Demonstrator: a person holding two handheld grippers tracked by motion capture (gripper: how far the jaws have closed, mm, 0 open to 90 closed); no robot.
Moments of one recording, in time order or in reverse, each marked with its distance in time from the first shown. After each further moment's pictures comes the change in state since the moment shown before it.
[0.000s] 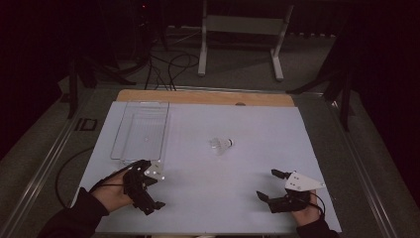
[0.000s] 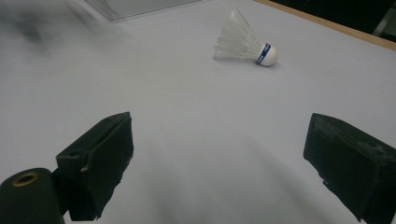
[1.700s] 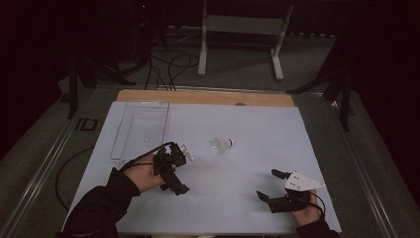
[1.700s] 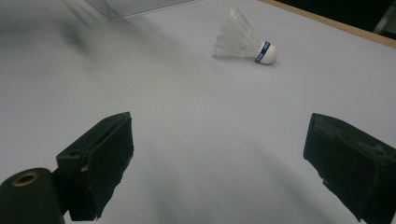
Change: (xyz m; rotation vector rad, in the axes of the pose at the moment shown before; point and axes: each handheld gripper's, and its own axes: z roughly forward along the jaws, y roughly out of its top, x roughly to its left) left arm 0.018 0.080 0.018 0.110 -0.046 -0.112; right arm -0.001 -0.001 0.000 0.004 0.002 0.003
